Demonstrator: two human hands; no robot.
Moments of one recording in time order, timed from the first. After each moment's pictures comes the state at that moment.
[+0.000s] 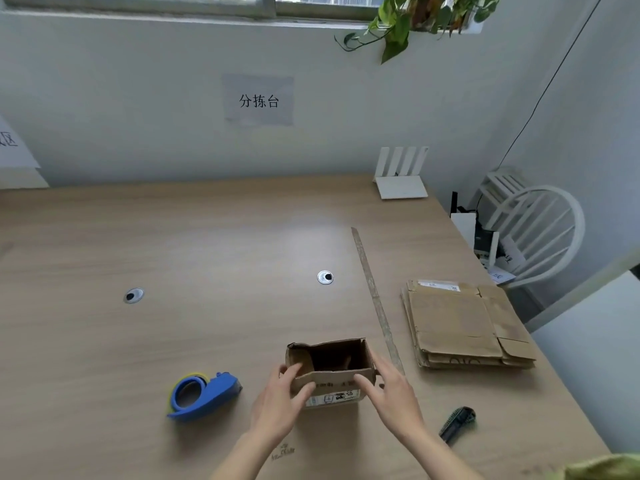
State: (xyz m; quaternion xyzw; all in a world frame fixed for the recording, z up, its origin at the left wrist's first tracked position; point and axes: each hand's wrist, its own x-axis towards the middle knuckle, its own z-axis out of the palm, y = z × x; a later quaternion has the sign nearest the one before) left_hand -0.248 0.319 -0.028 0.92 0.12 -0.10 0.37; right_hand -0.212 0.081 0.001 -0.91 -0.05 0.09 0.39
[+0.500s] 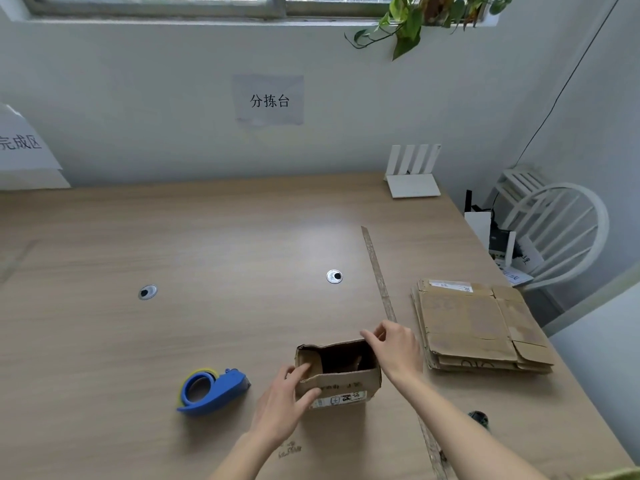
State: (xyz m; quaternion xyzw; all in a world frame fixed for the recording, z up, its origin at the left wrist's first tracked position) left_hand -0.254 0.326 -0.032 0.92 0.08 -0.10 0.36; right_hand -0.141 0.101 0.027 -0.96 0.05 0.03 0.26
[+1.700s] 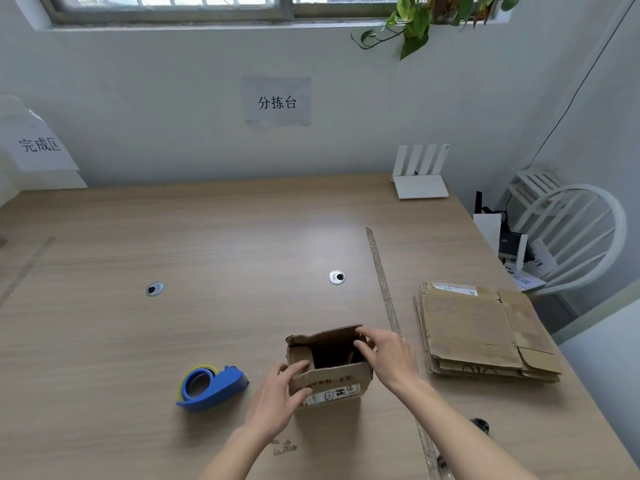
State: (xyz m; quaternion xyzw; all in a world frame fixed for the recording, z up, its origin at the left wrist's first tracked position) left_hand -0.253 0.320 -0.014 0.93 0.09 -0.10 0.35; right_hand -0.137 0.087 0.012 -0.97 -0.11 0.05 0.22
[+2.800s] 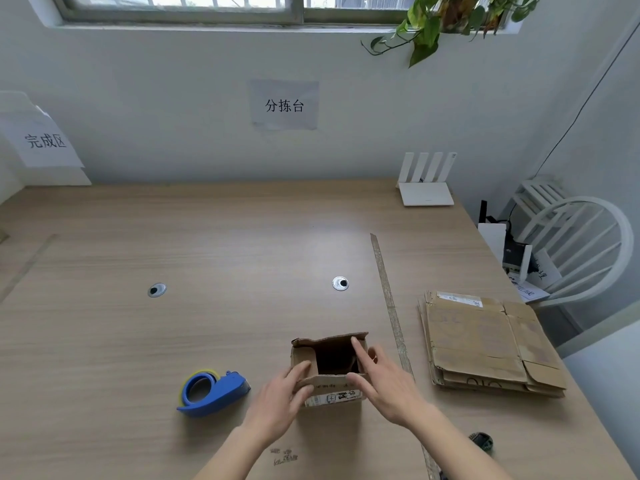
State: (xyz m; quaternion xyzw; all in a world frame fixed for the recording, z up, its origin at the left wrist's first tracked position) left_hand -0.244 0.327 -0.002 0.95 0.05 -0.09 0.30; right_hand -0.159 0.085 0.012 -0.95 -0.22 0.18 0.14
